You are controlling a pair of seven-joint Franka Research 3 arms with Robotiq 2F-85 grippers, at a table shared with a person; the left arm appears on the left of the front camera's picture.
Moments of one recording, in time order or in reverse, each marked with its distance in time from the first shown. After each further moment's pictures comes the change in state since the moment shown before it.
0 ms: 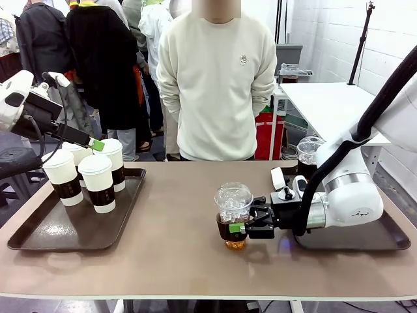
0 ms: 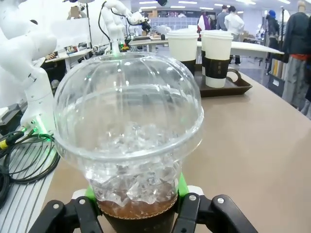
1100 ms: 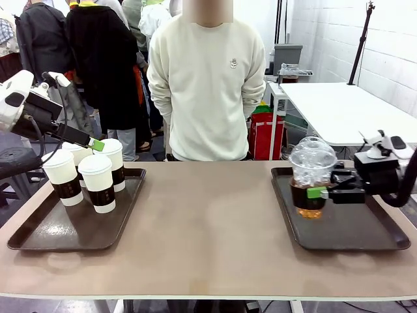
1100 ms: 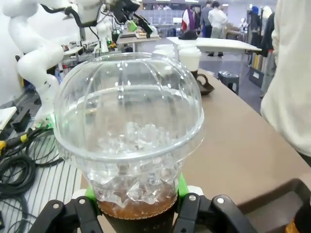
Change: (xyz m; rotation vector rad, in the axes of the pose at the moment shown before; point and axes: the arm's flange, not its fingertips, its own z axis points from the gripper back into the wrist) left arm 0.000 0.000 0.000 0.000 0.000 0.000; right arm 0.089 0.038 0.198 -0.091 0.065 -0.005
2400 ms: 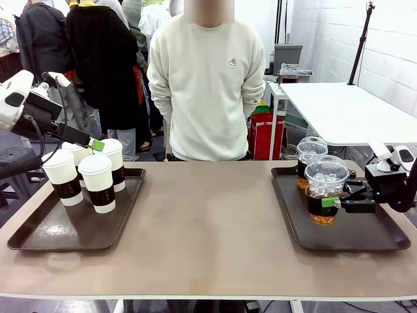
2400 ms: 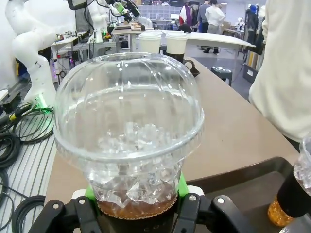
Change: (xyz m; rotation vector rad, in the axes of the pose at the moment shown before) left arm 0.000 0.000 0.000 0.000 0.000 0.000; right arm -0.051 -0.045 0.024 -0.015 0.016 0.047
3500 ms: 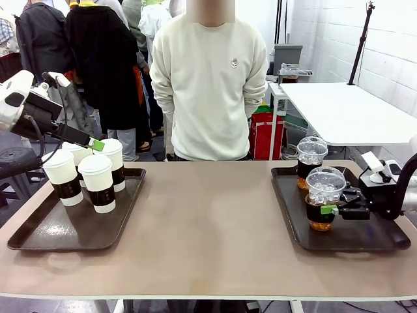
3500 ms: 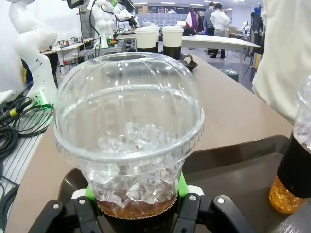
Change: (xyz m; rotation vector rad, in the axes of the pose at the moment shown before) left arm 0.000 0.000 0.000 0.000 0.000 0.000; right arm -0.065 -0.052 0.001 0.050 -0.057 -0.030
